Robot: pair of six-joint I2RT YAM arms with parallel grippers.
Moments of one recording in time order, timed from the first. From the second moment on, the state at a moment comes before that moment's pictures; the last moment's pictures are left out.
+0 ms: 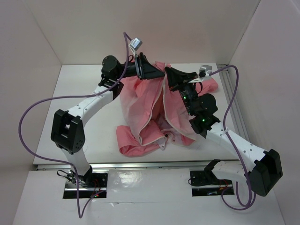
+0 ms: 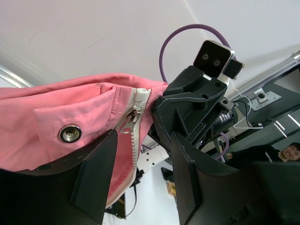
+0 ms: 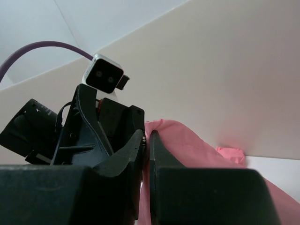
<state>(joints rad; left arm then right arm) -0.44 1.75 1.50 0.70 1.00 -1.27 0.65 1.12 0.88 0.76 0.22 0.35</state>
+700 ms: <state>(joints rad) -0.45 1.82 1.44 1.05 0.97 -1.50 0.65 1.12 0.88 0.76 0.22 0.35</state>
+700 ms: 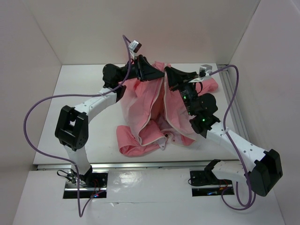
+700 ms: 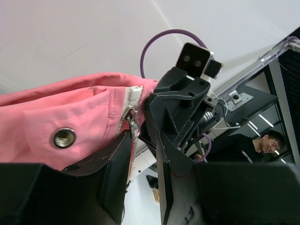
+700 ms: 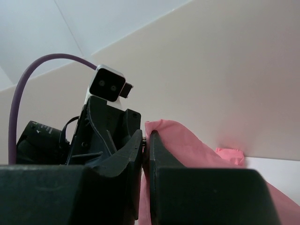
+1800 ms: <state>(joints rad) -0.46 1.83 1.40 1.02 0.91 -1.54 0.65 1.13 0.90 0.71 0.22 0.32</state>
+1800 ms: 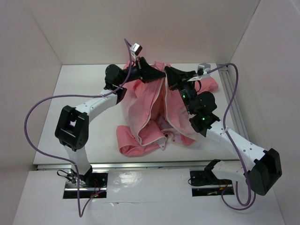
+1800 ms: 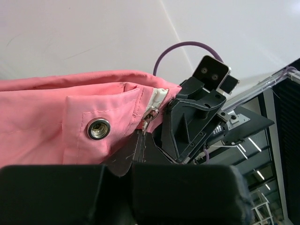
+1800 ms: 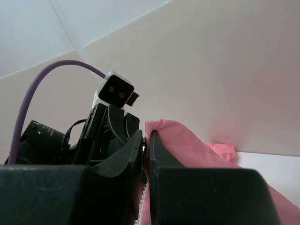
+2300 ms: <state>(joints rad) -0.47 1.72 1.31 0.85 0.82 -1.42 0.65 1.14 0.91 0.69 0.22 0.29</state>
